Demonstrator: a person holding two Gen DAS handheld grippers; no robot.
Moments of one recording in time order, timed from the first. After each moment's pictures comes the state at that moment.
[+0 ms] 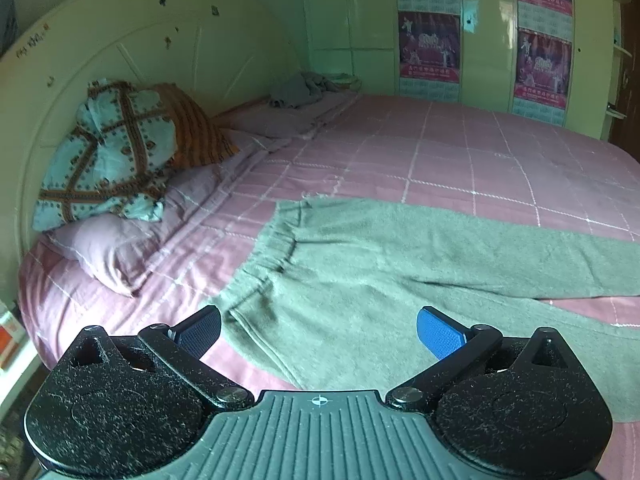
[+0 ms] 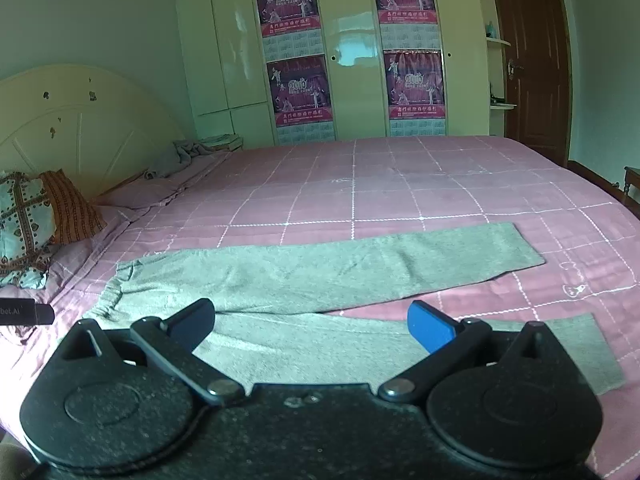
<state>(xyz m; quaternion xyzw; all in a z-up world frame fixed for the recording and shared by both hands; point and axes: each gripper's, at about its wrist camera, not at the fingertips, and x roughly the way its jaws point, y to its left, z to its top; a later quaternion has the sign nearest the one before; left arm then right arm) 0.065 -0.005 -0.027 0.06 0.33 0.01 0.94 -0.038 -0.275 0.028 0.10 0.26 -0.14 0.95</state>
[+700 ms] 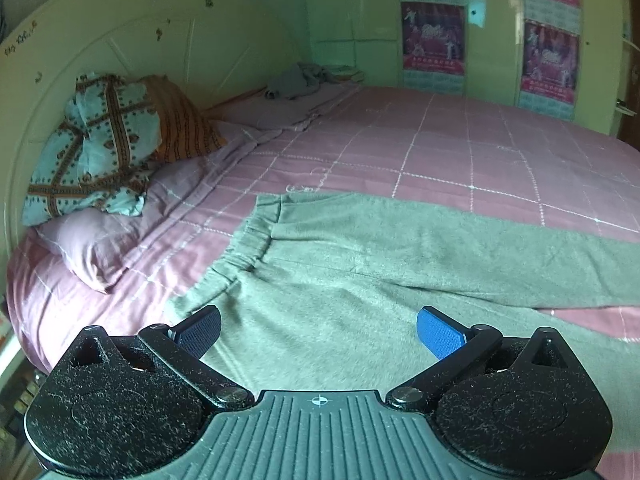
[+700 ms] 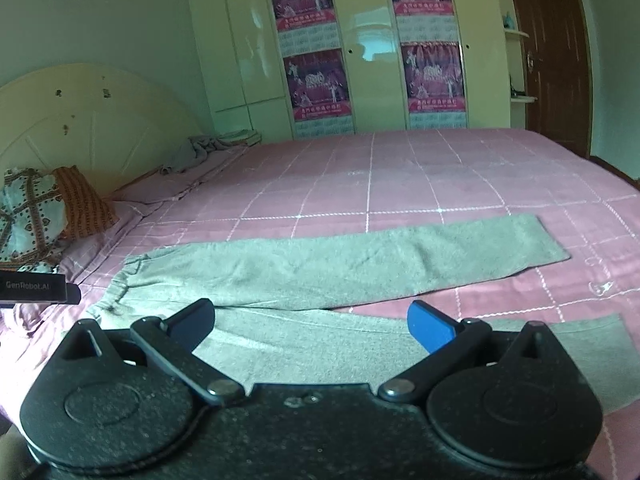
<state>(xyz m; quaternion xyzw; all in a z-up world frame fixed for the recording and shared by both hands) 0.104 -0.054 -0.060 0.05 0.35 0.02 0.94 -0.018 -0.300 0.001 0.11 0.27 -0.11 0.95</state>
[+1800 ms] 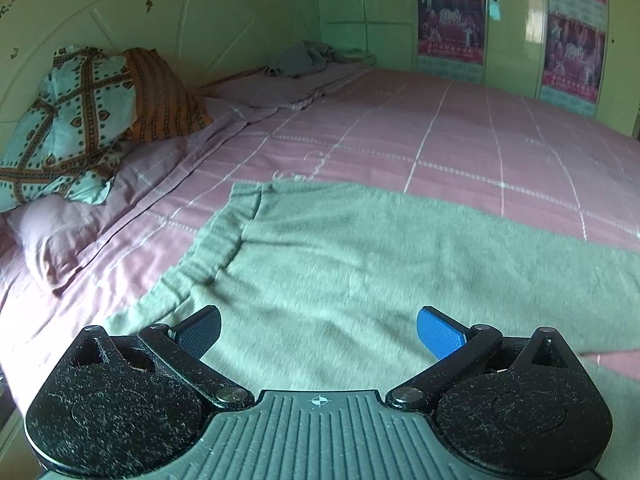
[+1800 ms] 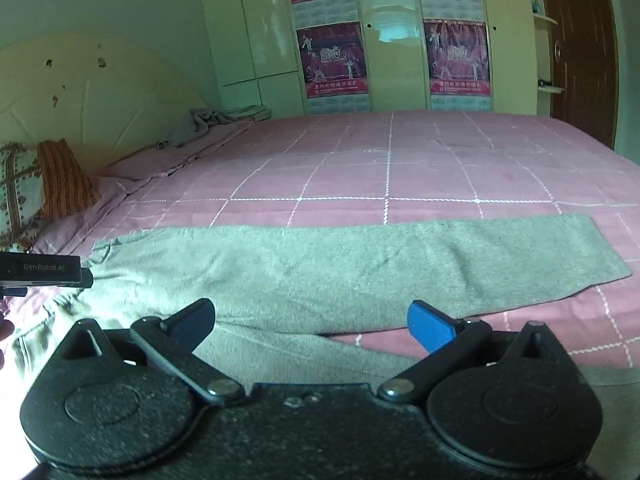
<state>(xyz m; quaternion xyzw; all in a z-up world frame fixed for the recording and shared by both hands) 0.197 -0.077 -0.119 0.04 0.37 0.03 0.93 0.073 -0.331 -0.059 0.09 0.30 -0.08 0.95</state>
